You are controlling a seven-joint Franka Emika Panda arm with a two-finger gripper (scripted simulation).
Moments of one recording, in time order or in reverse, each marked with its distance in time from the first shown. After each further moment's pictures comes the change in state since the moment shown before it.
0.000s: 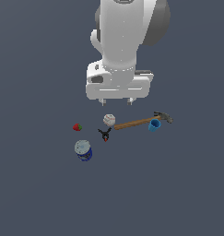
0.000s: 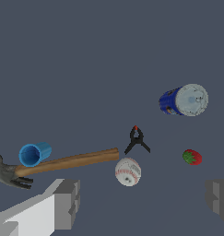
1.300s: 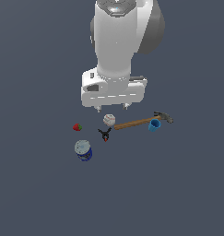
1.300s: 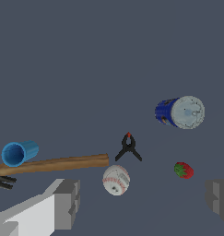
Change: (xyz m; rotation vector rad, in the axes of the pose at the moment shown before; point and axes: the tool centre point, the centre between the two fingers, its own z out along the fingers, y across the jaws) arm 0.015 0.017 0.013 -0.021 0.004 -0.094
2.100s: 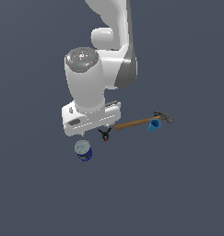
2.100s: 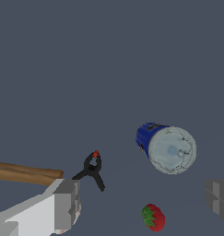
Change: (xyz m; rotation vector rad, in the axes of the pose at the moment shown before) arm 0.039 0.073 0.076 -0.007 0.026 -0.253
